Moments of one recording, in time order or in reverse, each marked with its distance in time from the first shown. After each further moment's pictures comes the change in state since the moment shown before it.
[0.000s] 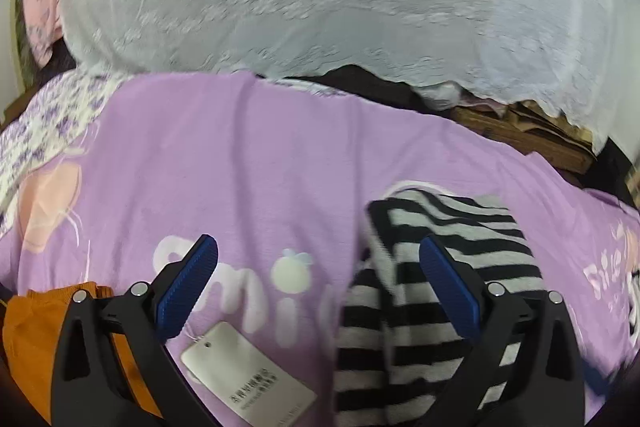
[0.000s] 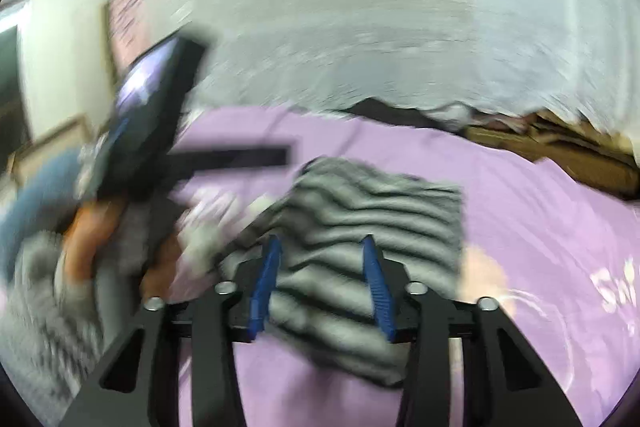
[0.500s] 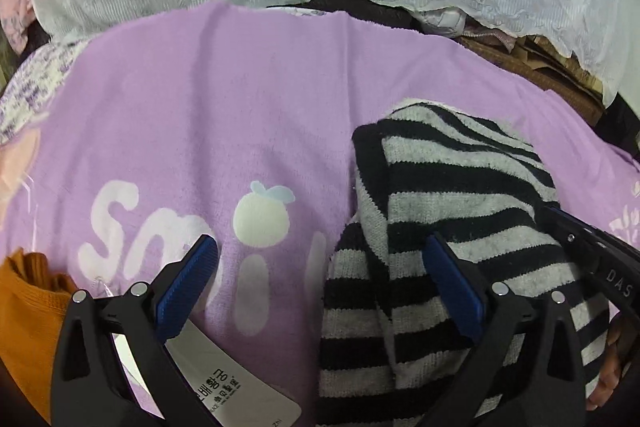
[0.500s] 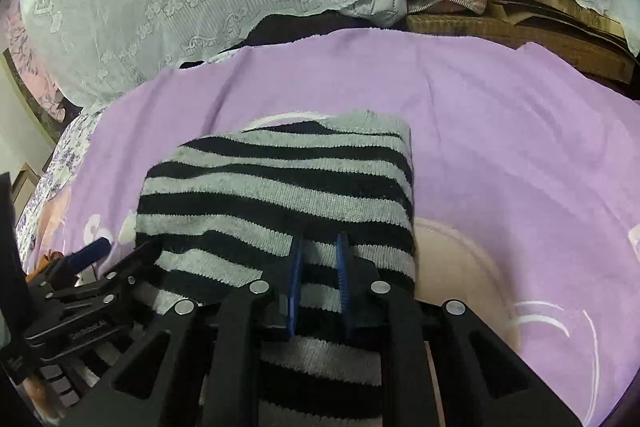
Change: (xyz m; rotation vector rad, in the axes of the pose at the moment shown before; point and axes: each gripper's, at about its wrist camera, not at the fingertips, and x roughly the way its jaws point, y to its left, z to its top) left arm 0.065 -0.001 -0.033 0.029 0.192 -0.012; right arm 0.124 -0.083 0.005 0.245 0.290 -0.091
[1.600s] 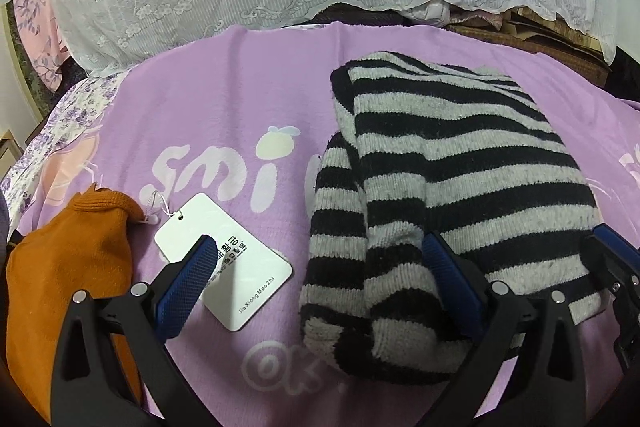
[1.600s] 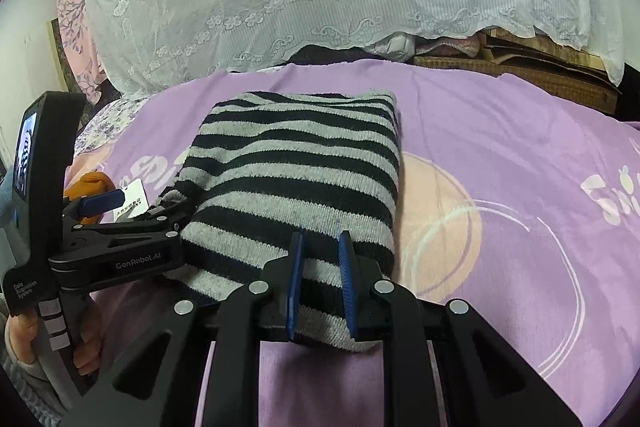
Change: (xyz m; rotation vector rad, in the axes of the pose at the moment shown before) left arm -0.053 -0.028 -0.070 0.118 -0.104 0.170; right arm -0.082 0.005 -0.102 -0.130 -0.188 0.029
